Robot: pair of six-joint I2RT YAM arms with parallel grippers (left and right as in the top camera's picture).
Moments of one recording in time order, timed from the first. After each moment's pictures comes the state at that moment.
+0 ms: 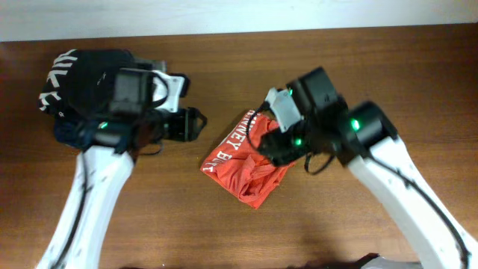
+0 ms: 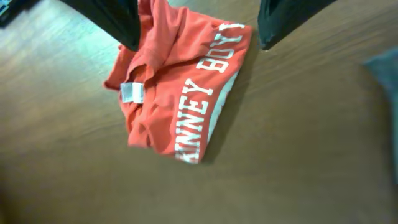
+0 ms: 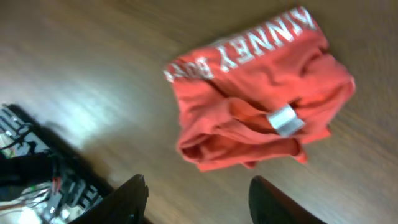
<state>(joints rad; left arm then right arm) -0.17 1.41 1.33 -0.85 0.40 -0.08 0.52 1.44 1.52 -1.16 -0.28 0.08</state>
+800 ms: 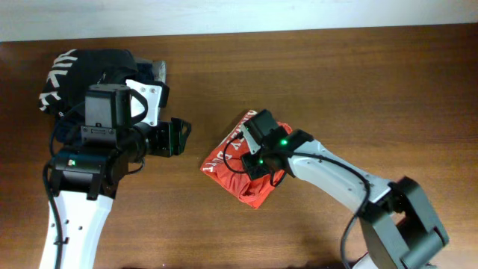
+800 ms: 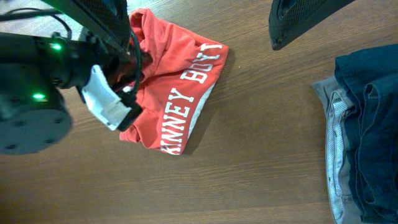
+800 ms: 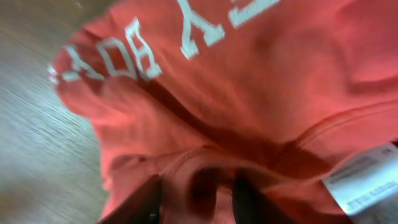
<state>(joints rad) -0.14 1.23 1.33 -0.95 0.30 -0.07 0.60 1.74 1.10 -0.60 -0.19 0.21</state>
